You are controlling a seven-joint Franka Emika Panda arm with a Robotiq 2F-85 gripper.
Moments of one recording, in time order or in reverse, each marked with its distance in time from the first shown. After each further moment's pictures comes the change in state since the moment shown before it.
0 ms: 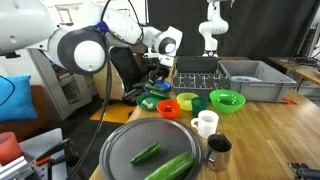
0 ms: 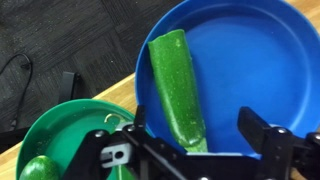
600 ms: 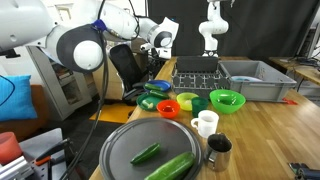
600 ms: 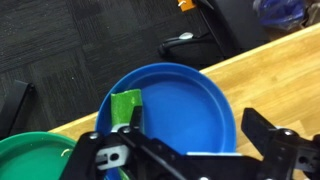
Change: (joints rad) arm 0.021 -0.022 0.092 0.033 0.027 0.117 -0.171
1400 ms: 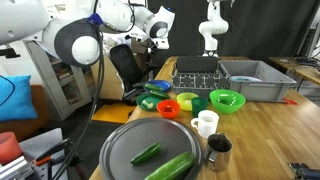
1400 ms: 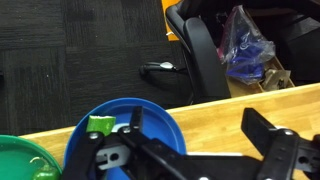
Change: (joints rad) arm 0.019 -0.045 0.071 0.023 0.010 -0.004 -0.207
